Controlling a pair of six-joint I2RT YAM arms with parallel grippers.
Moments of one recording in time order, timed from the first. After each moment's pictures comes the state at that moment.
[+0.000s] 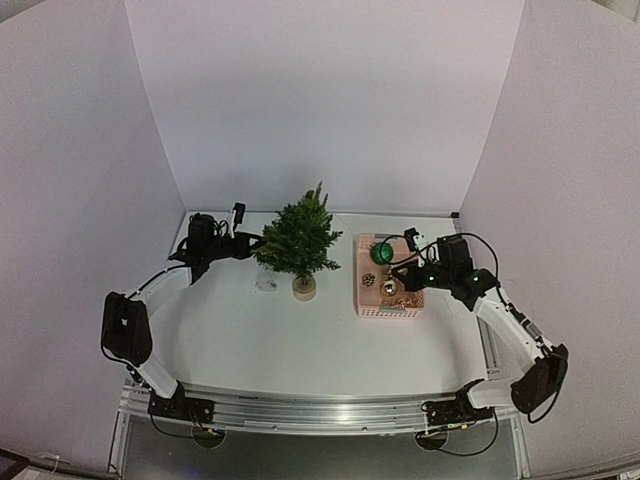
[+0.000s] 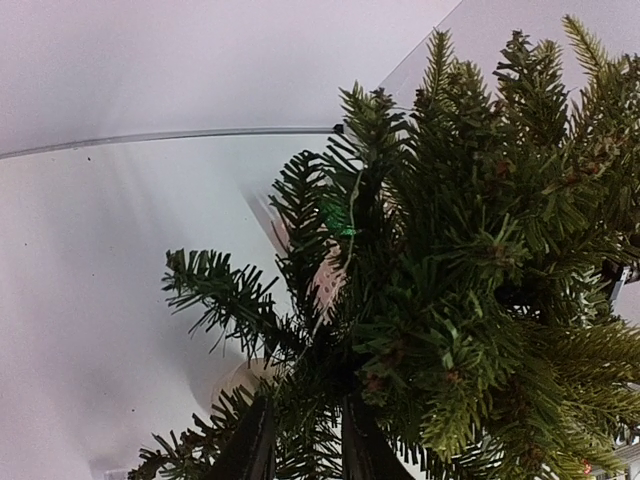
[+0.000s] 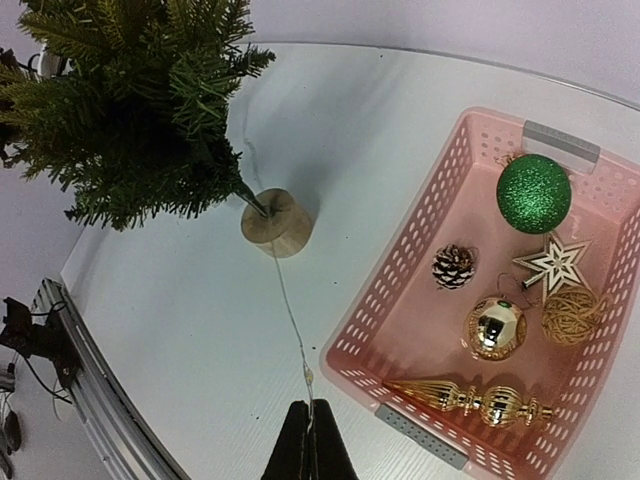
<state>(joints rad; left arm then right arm) -0.32 1.66 1.21 0.06 0.70 -0.39 0.40 1.29 1.15 -0.51 -0.41 0.19</state>
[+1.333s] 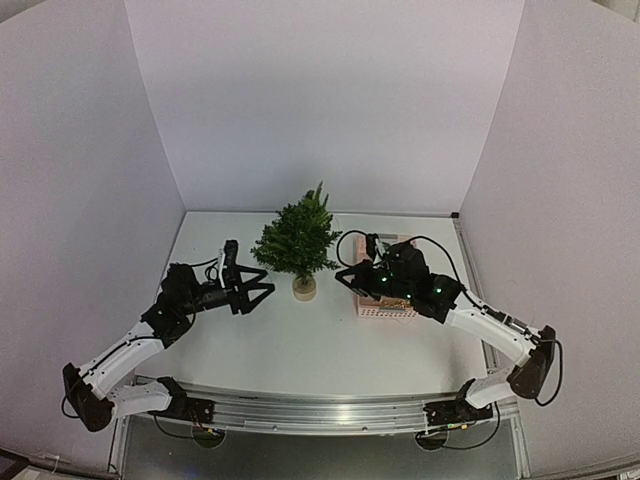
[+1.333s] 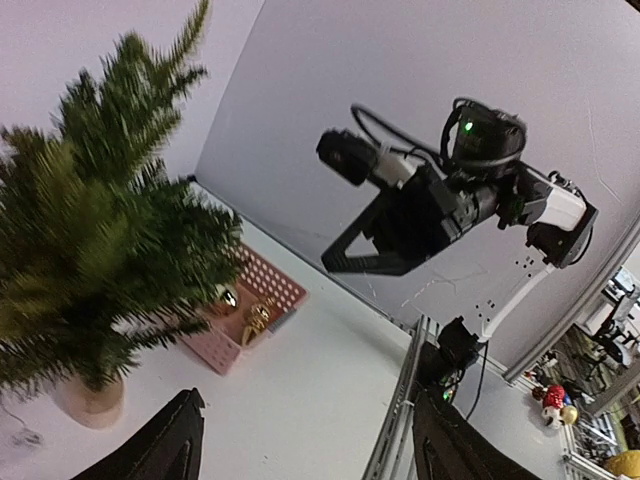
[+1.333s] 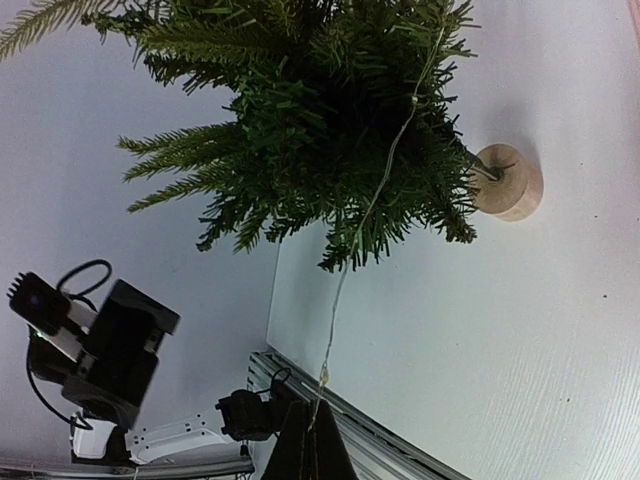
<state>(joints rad) -0.65 1.01 0.84 0.13 0.56 -0.43 0.83 1.41 1.31 -0.32 -0.20 1.07</state>
